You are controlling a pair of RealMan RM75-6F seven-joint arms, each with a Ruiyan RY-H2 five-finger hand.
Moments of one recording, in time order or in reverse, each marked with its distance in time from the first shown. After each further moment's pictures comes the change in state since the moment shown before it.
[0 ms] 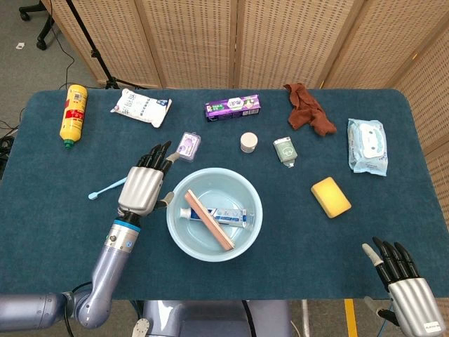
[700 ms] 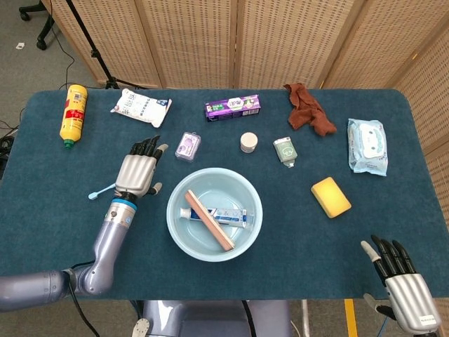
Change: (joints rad) left arm -0.102 0.001 -0.032 0.237 -0.262 -0.198 0.032; right arm 0.021 -0.019 0.017 0.018 0.059 -0.059 0.001
